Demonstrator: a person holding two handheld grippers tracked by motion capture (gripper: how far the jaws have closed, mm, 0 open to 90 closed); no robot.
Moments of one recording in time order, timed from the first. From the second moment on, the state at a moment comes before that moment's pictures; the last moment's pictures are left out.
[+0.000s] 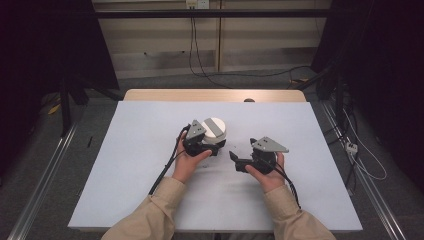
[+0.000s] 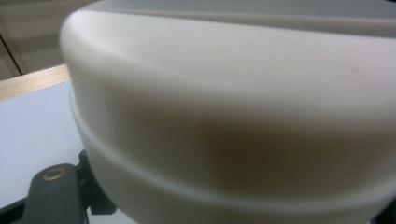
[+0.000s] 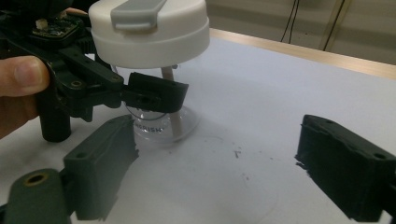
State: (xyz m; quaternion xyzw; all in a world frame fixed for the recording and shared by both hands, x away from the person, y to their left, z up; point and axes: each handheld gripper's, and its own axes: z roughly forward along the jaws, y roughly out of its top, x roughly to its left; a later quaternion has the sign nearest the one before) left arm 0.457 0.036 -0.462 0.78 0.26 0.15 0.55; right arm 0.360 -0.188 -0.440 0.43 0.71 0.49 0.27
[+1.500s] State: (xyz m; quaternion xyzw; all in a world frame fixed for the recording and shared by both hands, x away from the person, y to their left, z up) left arm 0.456 0.034 -0.462 0.78 0.26 0.16 0.55; right arm 0.377 -0.161 -0.415 0.40 0.73 0.50 0.22
